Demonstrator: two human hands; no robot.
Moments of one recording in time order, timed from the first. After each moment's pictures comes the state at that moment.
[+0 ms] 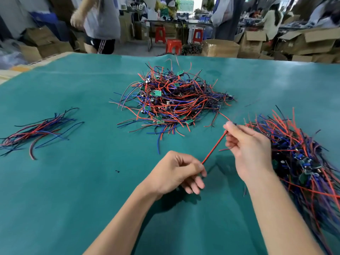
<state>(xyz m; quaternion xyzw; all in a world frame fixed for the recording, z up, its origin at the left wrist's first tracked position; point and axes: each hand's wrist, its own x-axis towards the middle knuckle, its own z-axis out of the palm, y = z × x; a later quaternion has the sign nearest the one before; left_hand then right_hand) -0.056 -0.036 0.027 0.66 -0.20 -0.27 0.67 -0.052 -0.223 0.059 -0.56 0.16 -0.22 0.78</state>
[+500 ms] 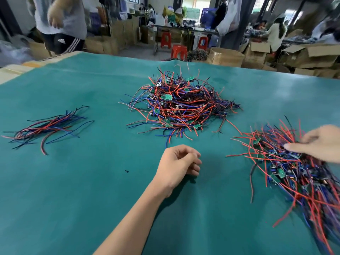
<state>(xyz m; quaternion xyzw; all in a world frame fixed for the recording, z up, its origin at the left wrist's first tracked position) -0.042 -0.040 0.017 0.62 -0.06 -0.12 0.77 -0.063 -0.389 0.125 -0.96 0.27 -0.03 0.05</state>
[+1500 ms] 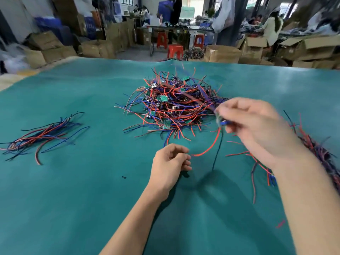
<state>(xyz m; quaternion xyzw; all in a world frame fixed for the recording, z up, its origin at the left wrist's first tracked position) -0.030 -0.035 0.009 0.65 -0.01 -0.05 0.76 -0.049 -0.211 0.131 -0.71 -0.09 -0.07 0.70</state>
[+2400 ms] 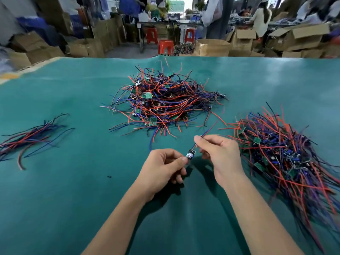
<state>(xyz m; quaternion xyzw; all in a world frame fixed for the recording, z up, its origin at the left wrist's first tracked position) -0.046 -0.035 0.017 0.69 -0.14 -0.16 0.69 -0.048 -0.206 0.025 -0.67 0.14 -0.16 0.71</state>
